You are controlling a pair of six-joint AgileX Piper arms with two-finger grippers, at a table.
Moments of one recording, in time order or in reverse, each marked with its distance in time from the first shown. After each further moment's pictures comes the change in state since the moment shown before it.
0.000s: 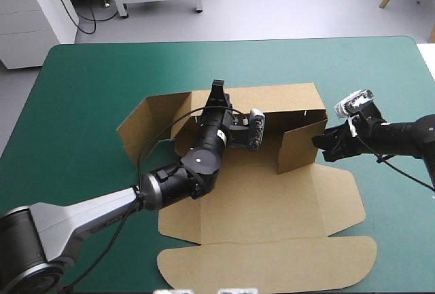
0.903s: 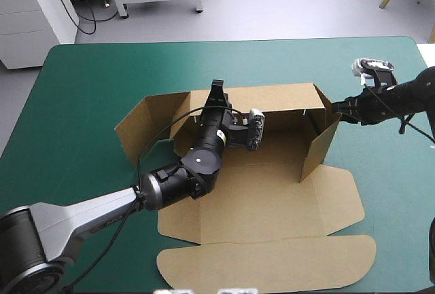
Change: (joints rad) left arm 0.000 -0.001 -0.002 -0.003 0.013 0.015; right arm 0.000 0.211 -0.391 -0.330 0.114 0.722
